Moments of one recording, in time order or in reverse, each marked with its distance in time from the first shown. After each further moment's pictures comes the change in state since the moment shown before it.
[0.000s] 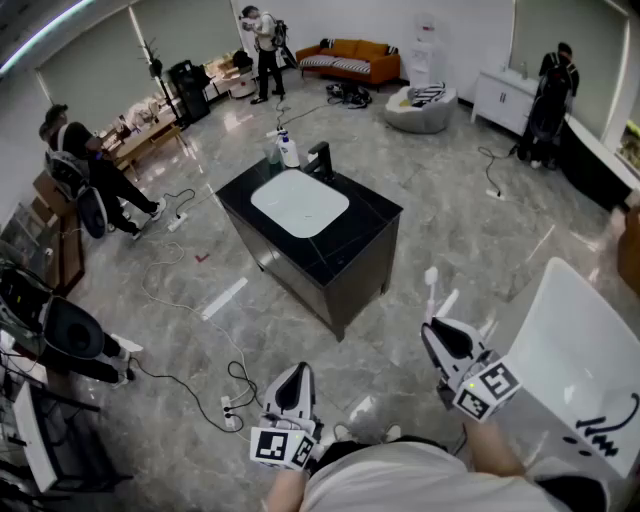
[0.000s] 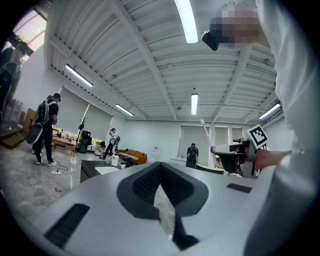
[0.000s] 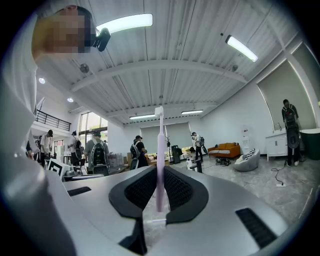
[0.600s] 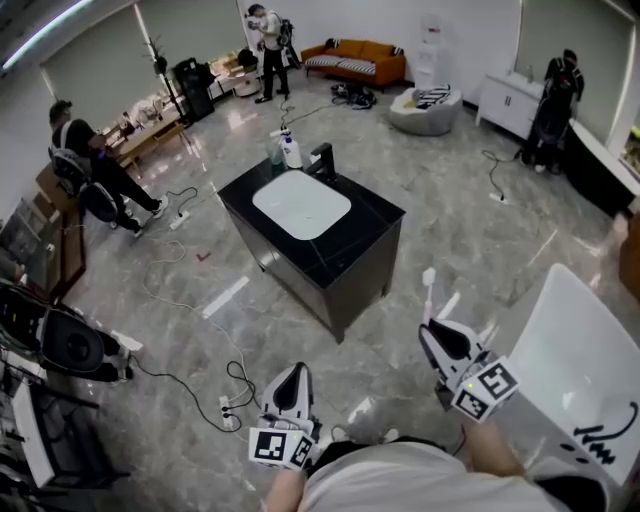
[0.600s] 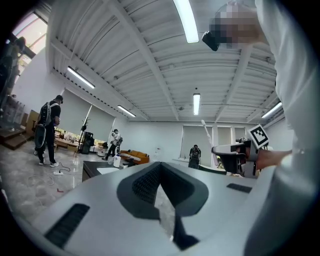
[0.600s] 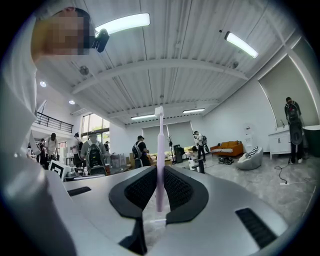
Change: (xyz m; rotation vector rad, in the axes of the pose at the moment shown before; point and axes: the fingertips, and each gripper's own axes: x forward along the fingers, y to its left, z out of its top) left arm 0.010 0.004 0.004 0.000 -0.007 0.027; right arm 0.012 -0.008 0.003 0.018 0.007 0.027
